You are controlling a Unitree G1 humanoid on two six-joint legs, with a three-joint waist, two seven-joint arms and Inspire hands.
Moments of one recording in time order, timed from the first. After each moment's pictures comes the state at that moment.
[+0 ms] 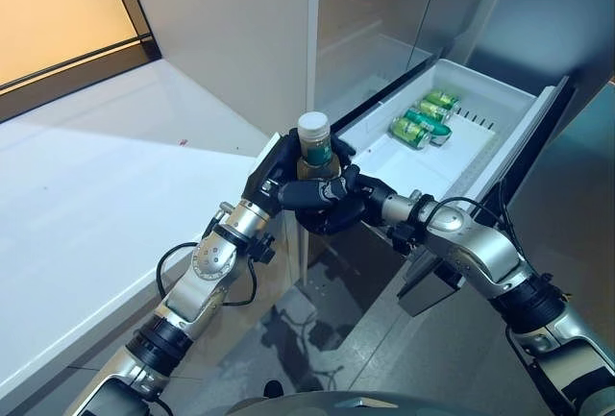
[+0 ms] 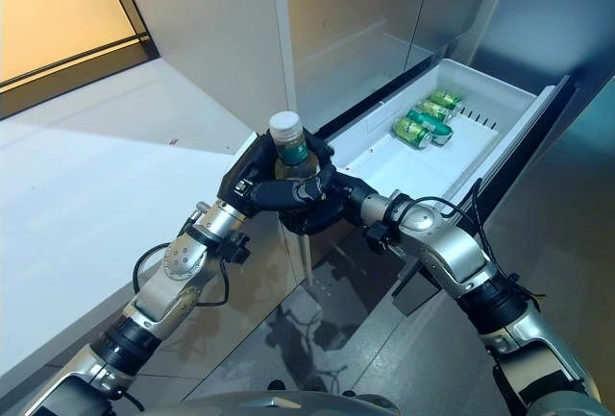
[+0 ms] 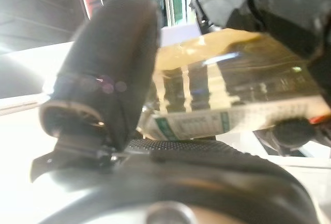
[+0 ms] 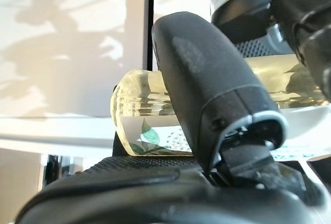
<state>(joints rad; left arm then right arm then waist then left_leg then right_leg) -0.26 0.46 -0.45 -0.03 -0.43 -0.36 -0.05 -0.45 -0.61 0.44 -0.14 0.56 0.46 0.25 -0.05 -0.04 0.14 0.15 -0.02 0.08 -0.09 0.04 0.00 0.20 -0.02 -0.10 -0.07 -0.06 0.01</state>
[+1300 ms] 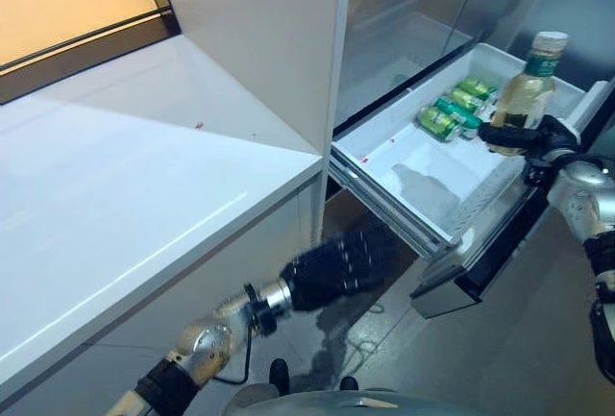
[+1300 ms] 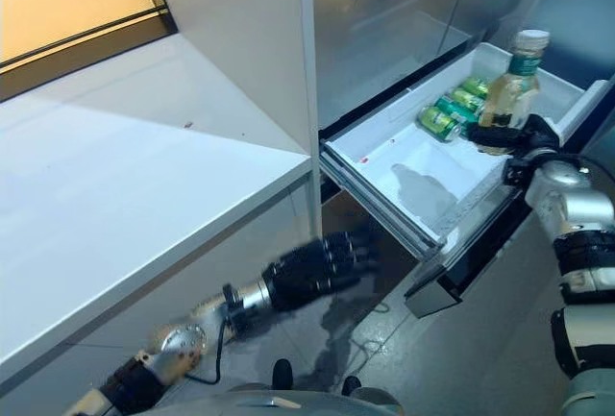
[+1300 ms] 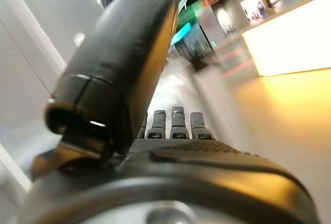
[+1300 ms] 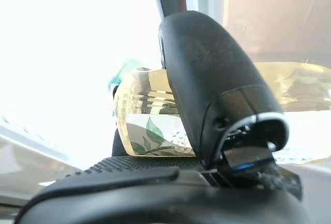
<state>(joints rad) 0.02 0.45 -0.58 0.13 -1.08 0.28 -0.53 -0.72 -0.94 0.15 0.74 0.69 0.28 -0.12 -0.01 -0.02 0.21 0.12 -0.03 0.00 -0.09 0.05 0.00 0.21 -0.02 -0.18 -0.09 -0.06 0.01</state>
